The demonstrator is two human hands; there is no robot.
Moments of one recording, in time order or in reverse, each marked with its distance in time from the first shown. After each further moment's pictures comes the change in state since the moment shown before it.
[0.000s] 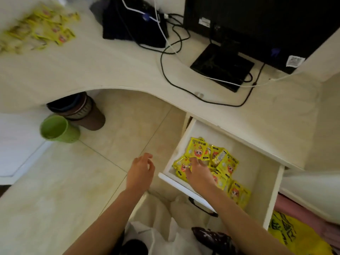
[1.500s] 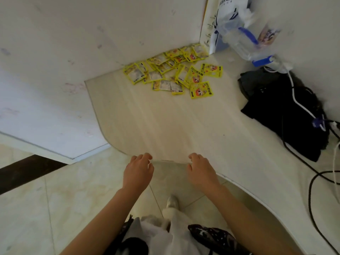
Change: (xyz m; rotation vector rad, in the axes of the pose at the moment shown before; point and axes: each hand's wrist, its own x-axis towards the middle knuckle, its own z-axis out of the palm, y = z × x) left_hand 0.282 -0.274 -0.316 0.094 0.334 -0.293; right_hand 0.247 -0.520 0.059 -0.402 -0.028 -0.595
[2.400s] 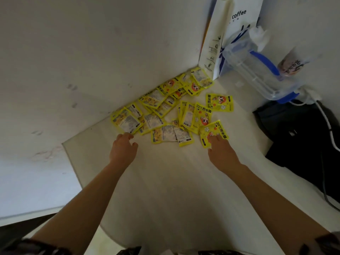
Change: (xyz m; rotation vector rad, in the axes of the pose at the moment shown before) left_hand 0.366 -0.032 -0.073 -0.109 -0.111 -0.174; right_hand 0.287 -0.011 -0.104 -0.170 0.057 0.162
